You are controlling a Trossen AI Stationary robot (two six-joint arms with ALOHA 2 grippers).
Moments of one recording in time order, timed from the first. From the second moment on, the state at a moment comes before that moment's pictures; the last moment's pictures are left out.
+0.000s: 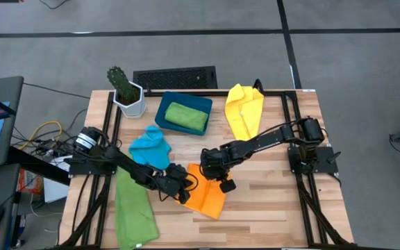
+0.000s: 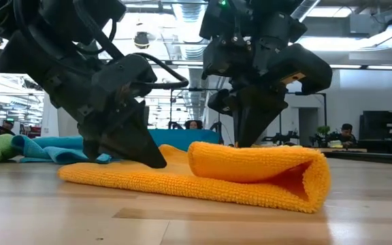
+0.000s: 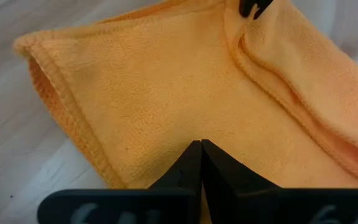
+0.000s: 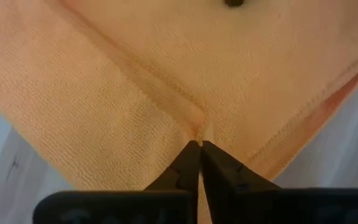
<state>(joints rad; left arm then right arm) -0.40 1.85 0.73 0.35 -0.42 -0.86 0.14 1.93 1.26 -0.56 -0.21 -0.27</state>
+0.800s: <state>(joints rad) -0.40 1.85 0.73 0.34 -0.41 -0.87 0.48 1.59 0.92 -0.04 0.20 0.43</state>
